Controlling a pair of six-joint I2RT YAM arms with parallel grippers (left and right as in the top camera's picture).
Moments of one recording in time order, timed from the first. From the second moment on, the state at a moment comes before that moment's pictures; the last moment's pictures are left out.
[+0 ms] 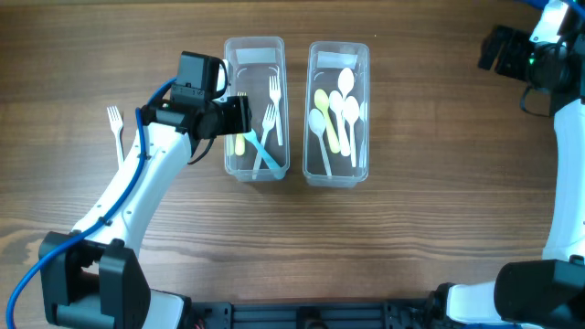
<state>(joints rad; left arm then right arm) -0.24 1.61 1.21 -0.65 0.12 -0.29 -0.24 1.60 1.67 -0.88 -0.07 0.05</state>
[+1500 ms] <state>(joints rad) 0.27 1.65 1.21 -0.60 -0.24 -0.31 -0.24 1.60 1.67 -0.88 -0.07 0.05</state>
